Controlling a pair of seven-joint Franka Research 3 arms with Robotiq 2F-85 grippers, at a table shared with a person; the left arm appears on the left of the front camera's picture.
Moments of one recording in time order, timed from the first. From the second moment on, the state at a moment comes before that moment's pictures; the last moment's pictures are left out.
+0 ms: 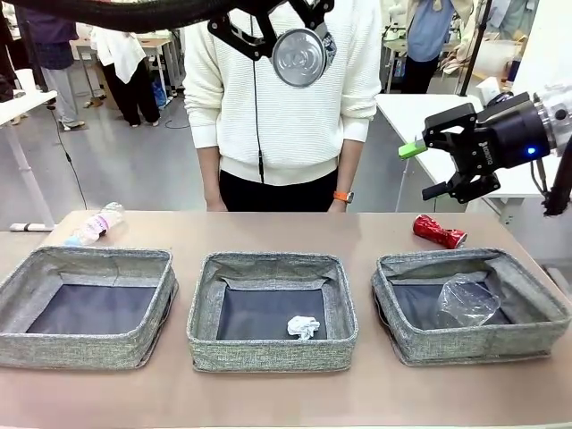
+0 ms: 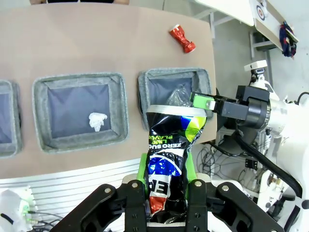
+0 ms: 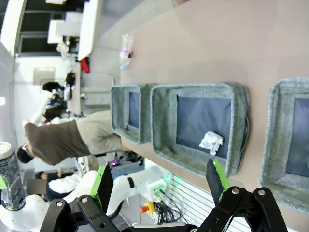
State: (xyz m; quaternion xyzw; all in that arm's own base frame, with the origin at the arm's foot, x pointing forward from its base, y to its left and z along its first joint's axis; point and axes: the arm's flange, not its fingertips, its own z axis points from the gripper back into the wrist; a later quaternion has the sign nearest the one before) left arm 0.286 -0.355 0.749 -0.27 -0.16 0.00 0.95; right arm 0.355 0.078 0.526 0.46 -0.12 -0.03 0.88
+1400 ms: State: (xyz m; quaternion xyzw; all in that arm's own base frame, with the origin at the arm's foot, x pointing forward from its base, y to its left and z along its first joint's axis) left arm 0.286 -0.355 0.749 -0.27 -0.16 0.00 0.95; right arm 0.355 0.078 0.526 0.46 -0.12 -0.03 0.88
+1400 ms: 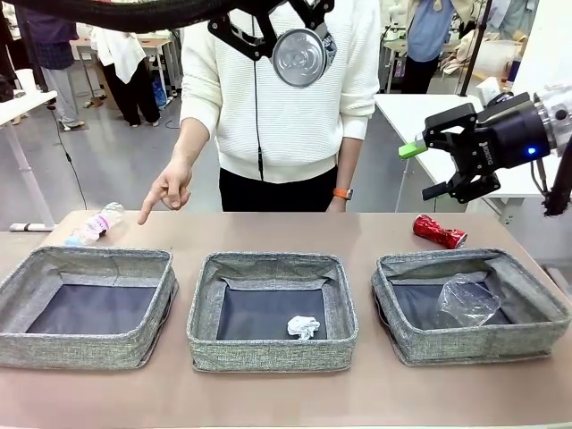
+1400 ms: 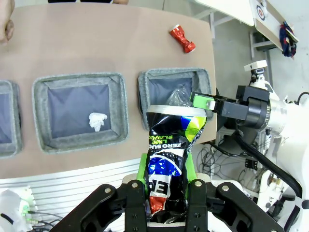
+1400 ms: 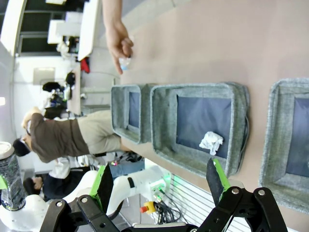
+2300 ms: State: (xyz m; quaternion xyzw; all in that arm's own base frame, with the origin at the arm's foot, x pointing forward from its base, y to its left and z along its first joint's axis) left arm 0.214 -0.116 0.576 -0.14 -0.08 0.29 0.95; right arm 0.355 0.078 0.526 0.46 -0.12 -0.03 0.88
